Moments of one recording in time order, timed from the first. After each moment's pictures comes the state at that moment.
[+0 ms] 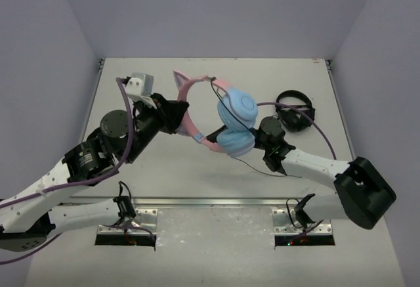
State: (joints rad) left arm -1.02 0.83 1.18 -0.40 -0.46 -0.39; right arm 0.67 1.26 0.54 0.79 -0.64 0.41
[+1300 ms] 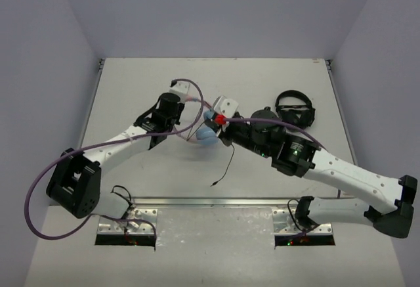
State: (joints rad) left arm -0.49 1.40 0.93 -0.05 -0.47 0.01; right arm 1.09 1.09 1.01 -0.06 0.12 -0.22
